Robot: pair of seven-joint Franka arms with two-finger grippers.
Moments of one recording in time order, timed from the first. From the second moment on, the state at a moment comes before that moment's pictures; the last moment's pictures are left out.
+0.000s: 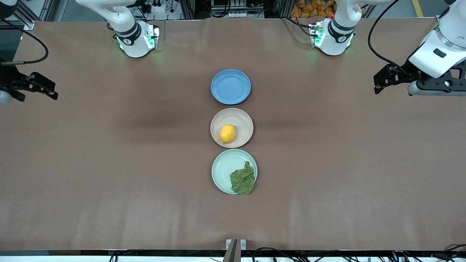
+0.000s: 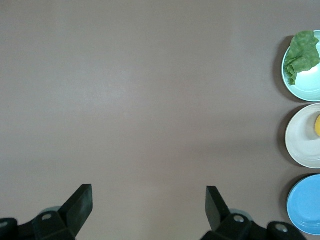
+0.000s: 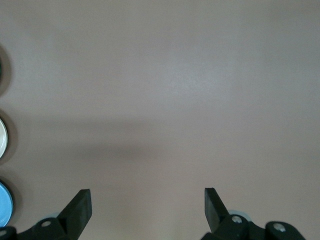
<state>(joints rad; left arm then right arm) -0.15 -0.07 -0.02 -1.66 0.02 1.64 -0.10 0.02 -0.04 -0.06 -1.63 -0.02 1.60 -0.09</state>
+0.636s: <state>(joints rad) -0.15 -0.07 -0.02 -1.66 0.02 1.61 -0.10 0.02 -0.04 -0.06 -1.63 -0.02 1.60 -0.09</state>
